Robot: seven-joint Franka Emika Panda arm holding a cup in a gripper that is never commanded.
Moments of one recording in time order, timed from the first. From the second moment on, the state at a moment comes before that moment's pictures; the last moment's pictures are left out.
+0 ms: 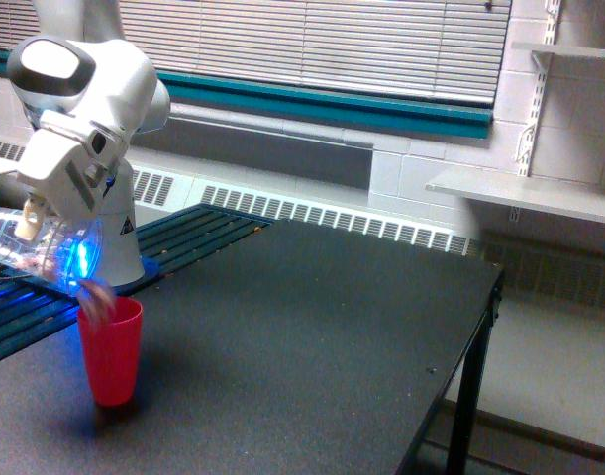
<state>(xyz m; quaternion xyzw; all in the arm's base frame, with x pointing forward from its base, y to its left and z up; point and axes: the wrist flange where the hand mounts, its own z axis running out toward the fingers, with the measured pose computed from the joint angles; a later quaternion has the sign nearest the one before) 0.235 -0.287 0.302 0.92 -0.16 0.08 0.35</state>
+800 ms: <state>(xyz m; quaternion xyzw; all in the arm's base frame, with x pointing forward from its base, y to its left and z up) 0.232 -0.282 0.300 0.92 -0.14 0.07 0.37</state>
